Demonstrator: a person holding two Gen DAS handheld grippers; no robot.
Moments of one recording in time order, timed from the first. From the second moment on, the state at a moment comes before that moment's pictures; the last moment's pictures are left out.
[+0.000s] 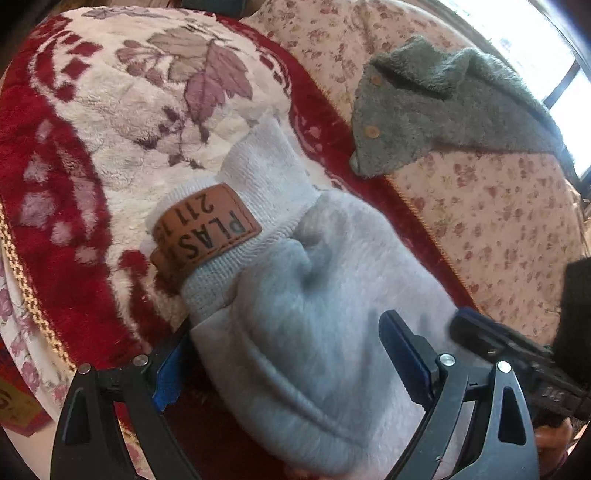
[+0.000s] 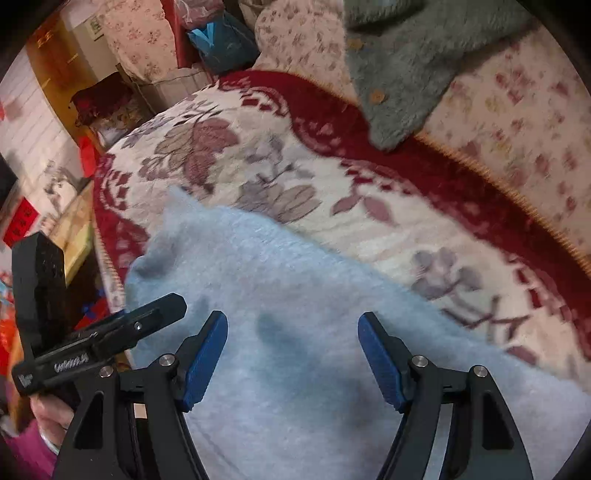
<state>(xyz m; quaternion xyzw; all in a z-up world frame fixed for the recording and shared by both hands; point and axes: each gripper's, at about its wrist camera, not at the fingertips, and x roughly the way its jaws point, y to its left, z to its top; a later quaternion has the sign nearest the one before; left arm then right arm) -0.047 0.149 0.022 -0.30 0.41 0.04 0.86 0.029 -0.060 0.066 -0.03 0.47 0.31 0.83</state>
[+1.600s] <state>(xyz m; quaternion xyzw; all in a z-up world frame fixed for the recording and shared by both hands) -0.087 0.073 0.132 -0.19 0.28 0.03 0.94 0.063 -0.001 0.151 -0.14 0.43 0.52 0.73</state>
